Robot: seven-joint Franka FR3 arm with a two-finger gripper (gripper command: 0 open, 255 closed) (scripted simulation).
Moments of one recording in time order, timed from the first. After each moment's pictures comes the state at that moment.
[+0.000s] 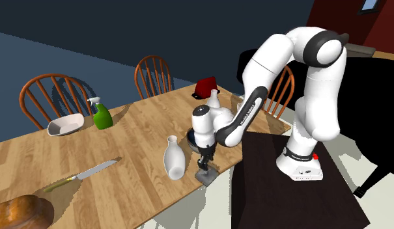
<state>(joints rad) 0.03 0.19 0.22 -2.44 -0.09 2.50 0.69</state>
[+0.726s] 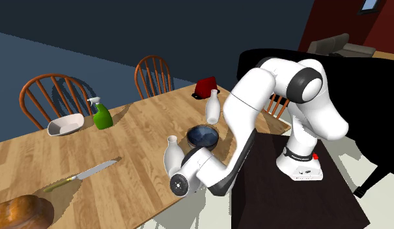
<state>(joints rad) 0.49 0.60 0.09 -1.94 -0.55 1.83 1.63</state>
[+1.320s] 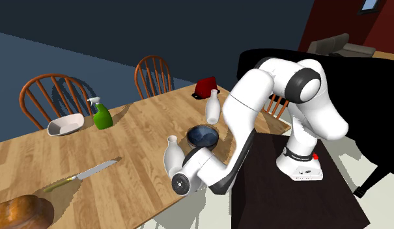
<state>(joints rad) 0.48 0.60 0.08 -1.96 -0.56 1.86 1.63</state>
